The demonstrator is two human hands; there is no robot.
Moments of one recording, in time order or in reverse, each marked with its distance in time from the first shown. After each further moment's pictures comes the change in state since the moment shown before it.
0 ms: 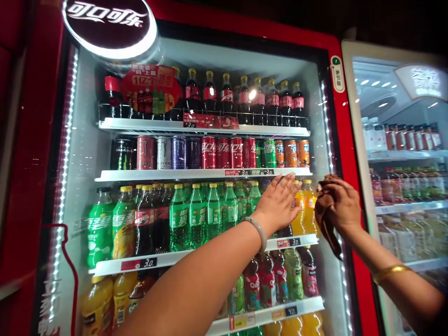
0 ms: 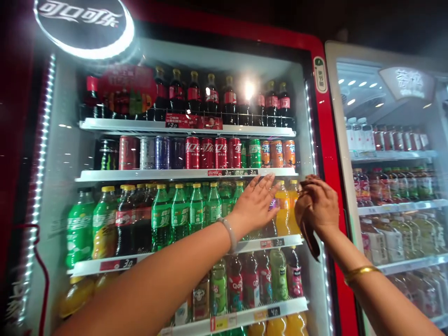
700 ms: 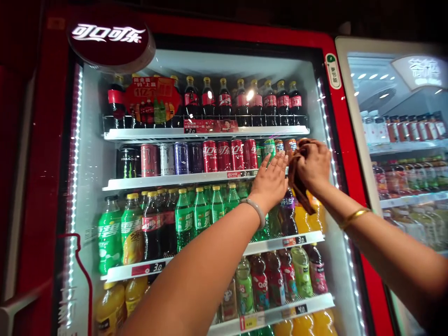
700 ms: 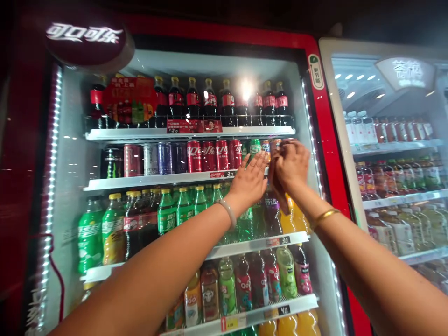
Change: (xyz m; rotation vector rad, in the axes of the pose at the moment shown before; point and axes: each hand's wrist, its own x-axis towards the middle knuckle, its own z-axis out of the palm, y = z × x) left_hand 0.038 -0.049 -0.003 -0.006 -0.029 -0.090; right_hand 0.099 -0.084 0.056 -0.081 0.088 0.110
